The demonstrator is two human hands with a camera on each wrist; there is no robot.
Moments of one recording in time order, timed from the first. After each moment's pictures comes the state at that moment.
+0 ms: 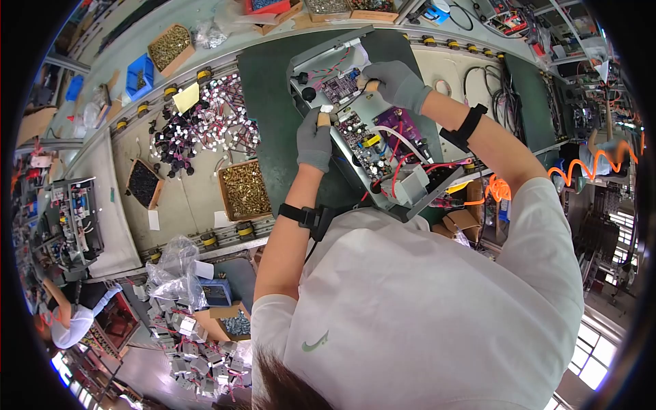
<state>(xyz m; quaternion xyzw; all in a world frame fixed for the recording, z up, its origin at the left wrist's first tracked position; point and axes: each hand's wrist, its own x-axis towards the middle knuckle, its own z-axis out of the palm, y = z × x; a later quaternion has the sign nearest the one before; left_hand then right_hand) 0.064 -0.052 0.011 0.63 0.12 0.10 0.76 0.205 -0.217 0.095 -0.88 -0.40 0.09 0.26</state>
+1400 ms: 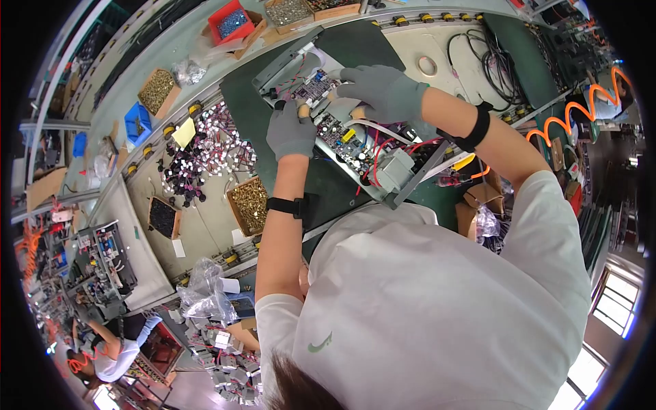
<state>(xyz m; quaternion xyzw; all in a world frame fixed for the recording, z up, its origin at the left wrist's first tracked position) 0.087 -0.050 0.056 0.94 0.11 0.15 0.28 0.149 -0.243 0.151 -0.88 -0.47 0.09 0.05</state>
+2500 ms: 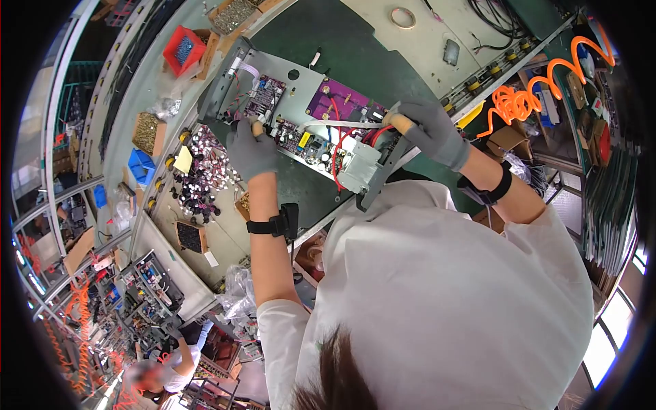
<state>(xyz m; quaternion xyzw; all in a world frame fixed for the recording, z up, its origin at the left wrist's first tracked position) 0.088 -0.056 0.066 0.98 0.03 0.17 0.13 0.036 -0.367 0.111 -0.86 -0.15 0.05 0.49</state>
